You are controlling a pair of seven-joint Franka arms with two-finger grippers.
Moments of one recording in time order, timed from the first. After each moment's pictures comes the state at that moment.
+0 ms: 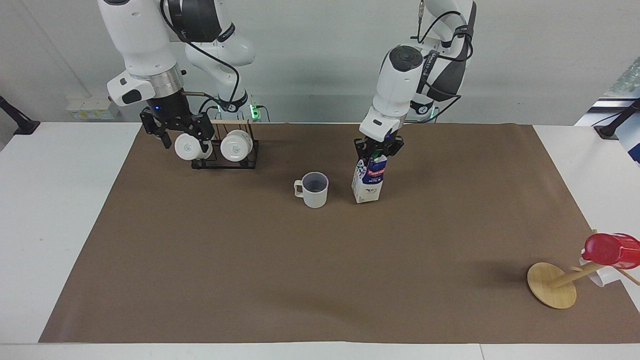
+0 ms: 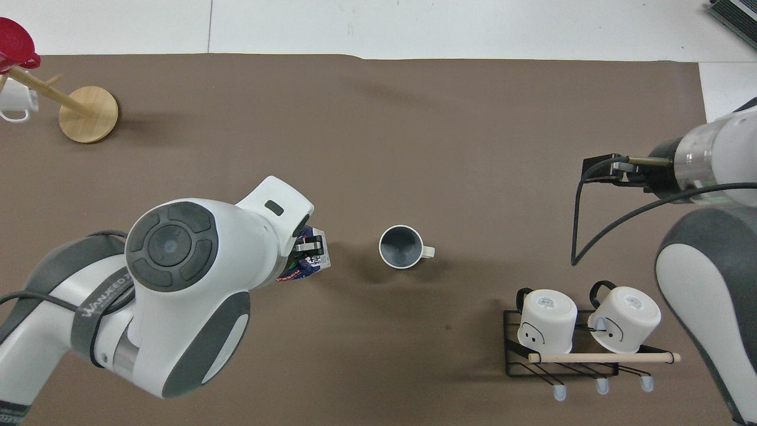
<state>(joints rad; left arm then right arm) -0.47 0.03 -0.12 -1.98 -0.05 2.05 -0.65 0.07 -0.04 0.01 -1.66 -0.04 1.71 0.21</state>
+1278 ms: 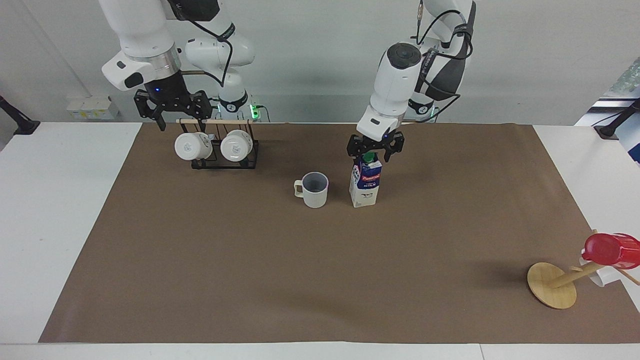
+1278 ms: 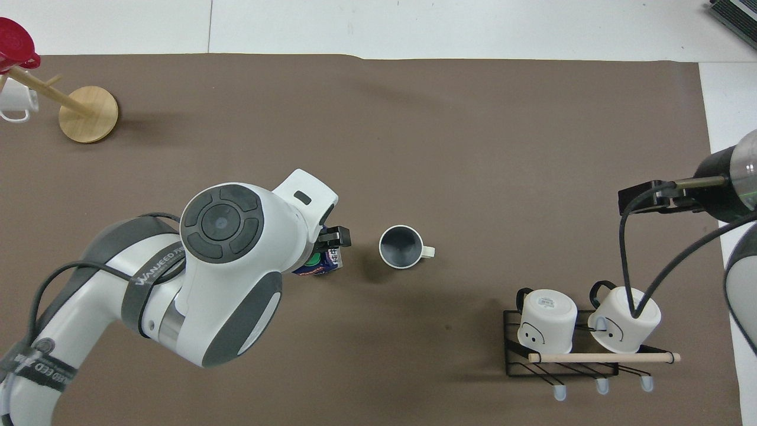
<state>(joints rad) -0.47 0.02 -0.12 -1.89 -0.05 1.96 -0.65 0.07 -0.04 0.02 -1.59 -0.05 1.55 0.07</state>
